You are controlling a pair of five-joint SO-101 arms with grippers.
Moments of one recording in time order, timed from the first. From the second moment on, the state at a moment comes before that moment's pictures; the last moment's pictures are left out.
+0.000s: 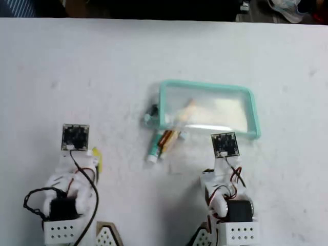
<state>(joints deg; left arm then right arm) -11.2 -103.6 97.1 61.1 -4.4 -4.9 -102.9 96.4 72.6 7.8</state>
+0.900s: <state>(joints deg) -16.7 -103.6 97.1 61.1 -17.5 -10.3 -102.9 96.4 72.6 7.8</state>
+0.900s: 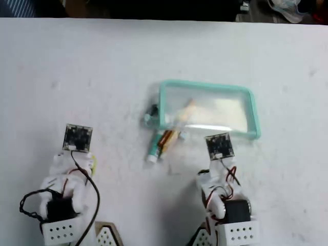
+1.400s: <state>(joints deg) -16.7 -103.6 97.1 61.1 -17.5 -27.1 -102.9 96.4 46.5 7.8</state>
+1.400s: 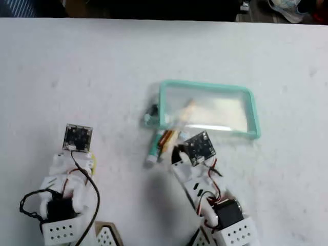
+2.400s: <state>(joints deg) -16.7 -103.6 97.1 61.1 -18.6 -12.4 -102.8 96.4 50.3 29.2</state>
